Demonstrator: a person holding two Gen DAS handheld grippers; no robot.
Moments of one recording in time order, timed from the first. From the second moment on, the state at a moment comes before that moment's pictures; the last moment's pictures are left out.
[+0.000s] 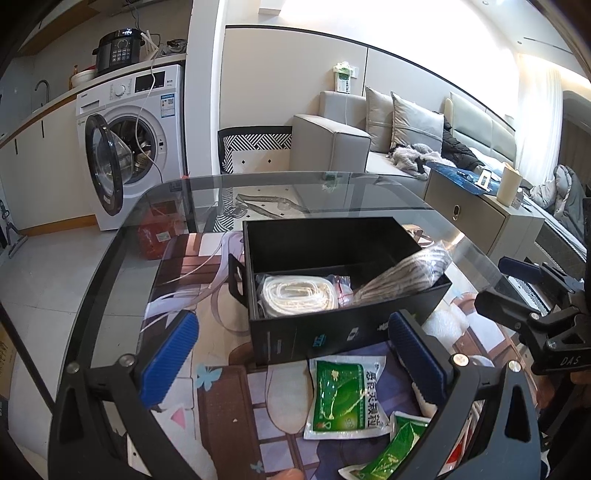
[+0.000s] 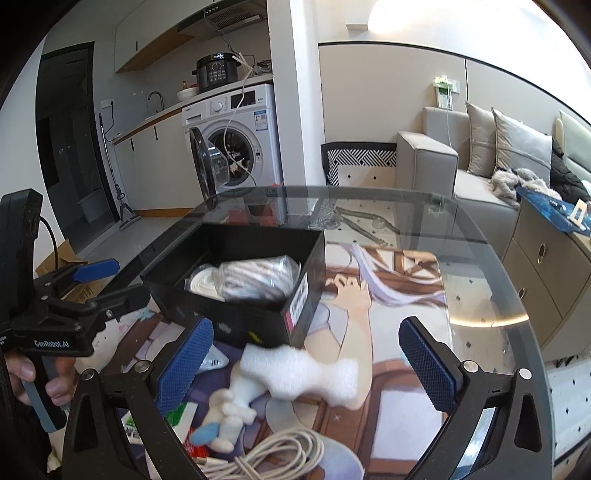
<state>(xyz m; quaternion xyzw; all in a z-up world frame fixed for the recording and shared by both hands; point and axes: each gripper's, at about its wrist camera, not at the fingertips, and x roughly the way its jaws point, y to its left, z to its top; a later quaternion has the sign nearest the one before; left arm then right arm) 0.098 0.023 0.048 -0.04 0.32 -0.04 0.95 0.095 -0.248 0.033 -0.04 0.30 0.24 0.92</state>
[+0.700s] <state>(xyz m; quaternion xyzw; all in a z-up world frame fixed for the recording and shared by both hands) 0.089 0.022 0.021 -0.04 0.35 -0.04 0.94 0.107 -0.246 -0.008 -0.01 0.38 0.25 0.89</state>
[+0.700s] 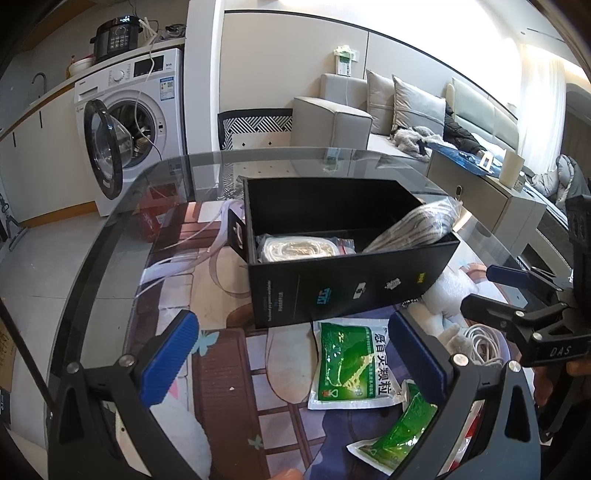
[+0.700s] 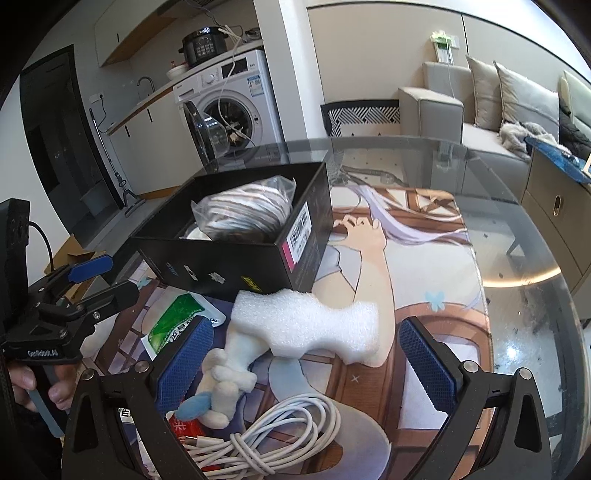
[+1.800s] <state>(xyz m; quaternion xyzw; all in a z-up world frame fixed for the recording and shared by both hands) 0.107 -0.001 -0.011 -0.02 0.43 -0.06 0.90 0.118 -0.242 -0.018 0.00 0.41 0.26 0.87</state>
